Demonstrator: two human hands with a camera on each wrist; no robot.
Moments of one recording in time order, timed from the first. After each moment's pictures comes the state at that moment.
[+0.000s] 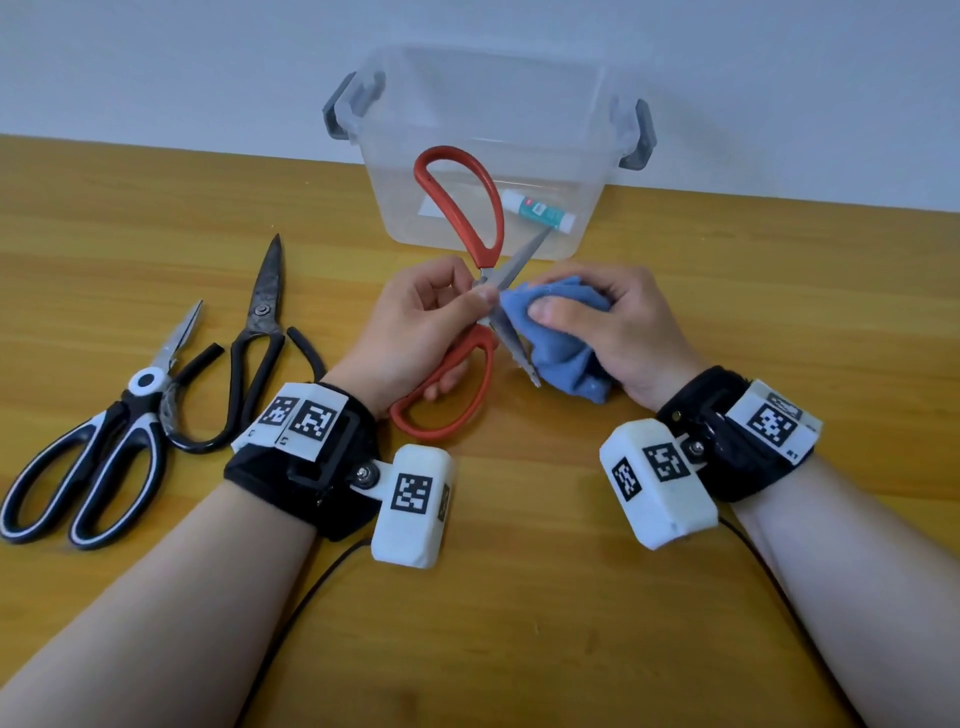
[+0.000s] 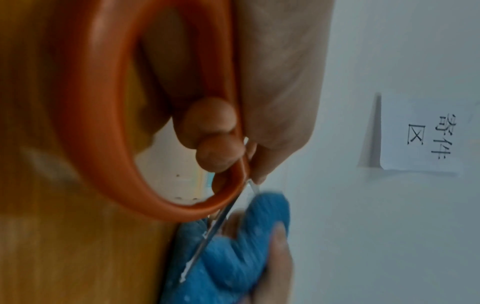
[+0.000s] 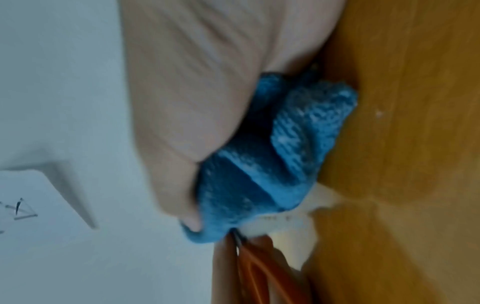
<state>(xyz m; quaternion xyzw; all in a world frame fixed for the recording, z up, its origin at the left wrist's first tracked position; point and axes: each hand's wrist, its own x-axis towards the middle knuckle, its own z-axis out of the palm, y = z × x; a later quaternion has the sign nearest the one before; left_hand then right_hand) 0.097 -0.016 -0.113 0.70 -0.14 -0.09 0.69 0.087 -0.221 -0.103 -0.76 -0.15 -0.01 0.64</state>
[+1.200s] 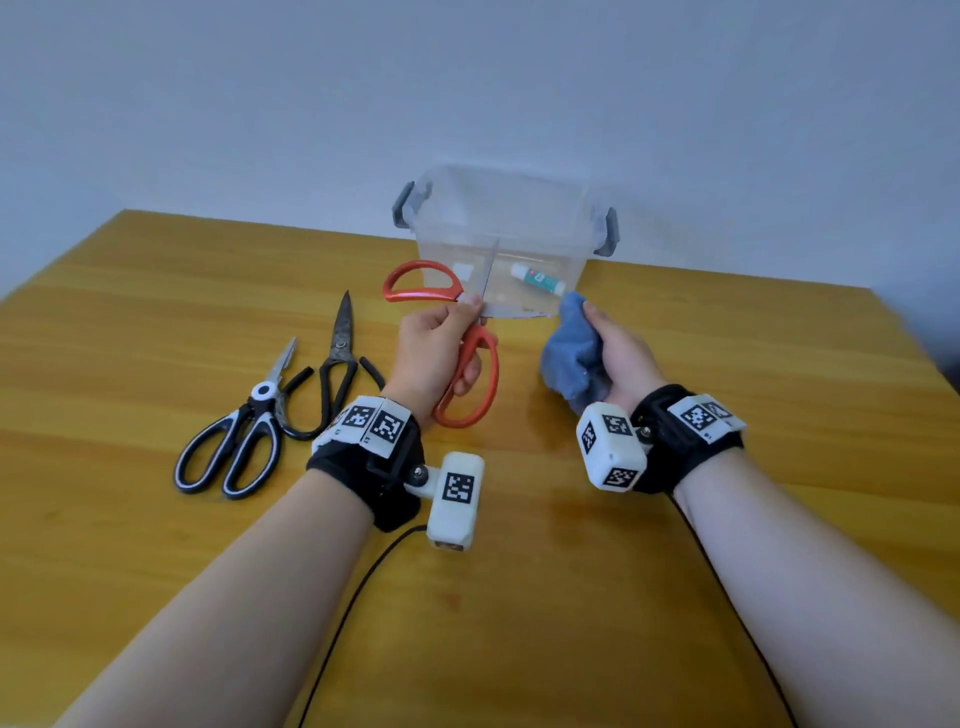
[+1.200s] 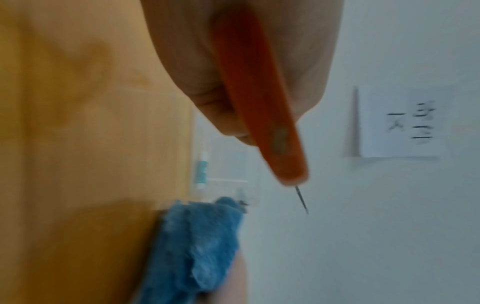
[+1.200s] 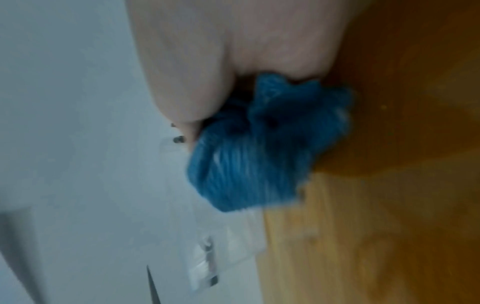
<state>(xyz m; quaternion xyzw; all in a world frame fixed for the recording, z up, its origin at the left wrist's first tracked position) 0.052 -0.011 -0.060 0.67 0.02 -0.03 0.74 0.070 -0.211 -0.075 -0.53 0.26 0.09 0.80</state>
